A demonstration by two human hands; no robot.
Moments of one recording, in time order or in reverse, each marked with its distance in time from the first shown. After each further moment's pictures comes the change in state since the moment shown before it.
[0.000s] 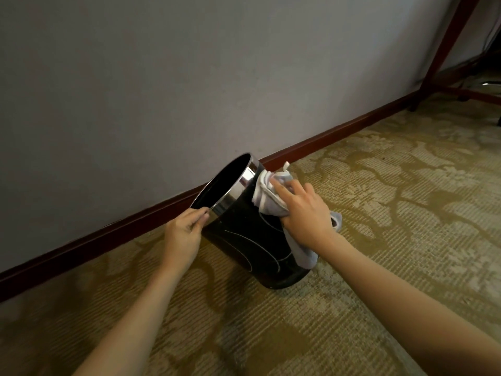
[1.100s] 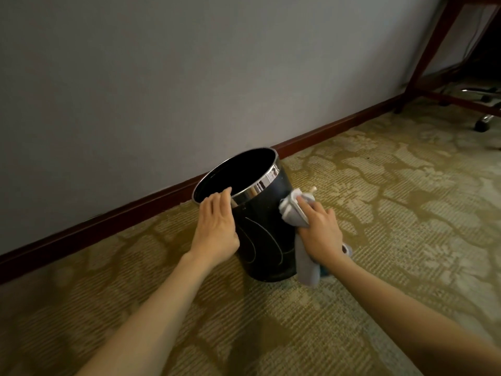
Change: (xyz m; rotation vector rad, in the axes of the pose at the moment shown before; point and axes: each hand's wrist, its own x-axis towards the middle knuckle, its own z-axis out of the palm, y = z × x) left_hand -0.009 0.050 0.065 0.557 -0.222 0.204; right_hand -0.052 0.046 0.017 0.215 -0.032 0.336
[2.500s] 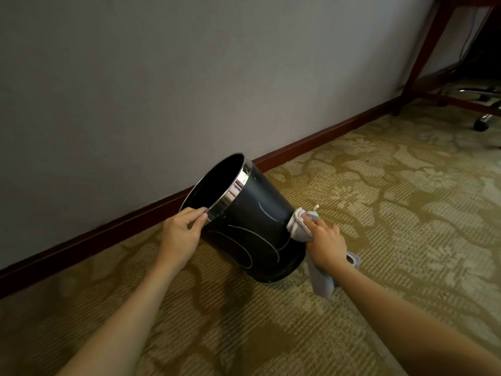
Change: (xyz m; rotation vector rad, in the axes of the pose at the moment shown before) left_hand -0.008 -0.046 -0.030 -0.531 0.156 -0.210; right_hand -0.001 0.028 0.018 -0.164 -0.190 0.164
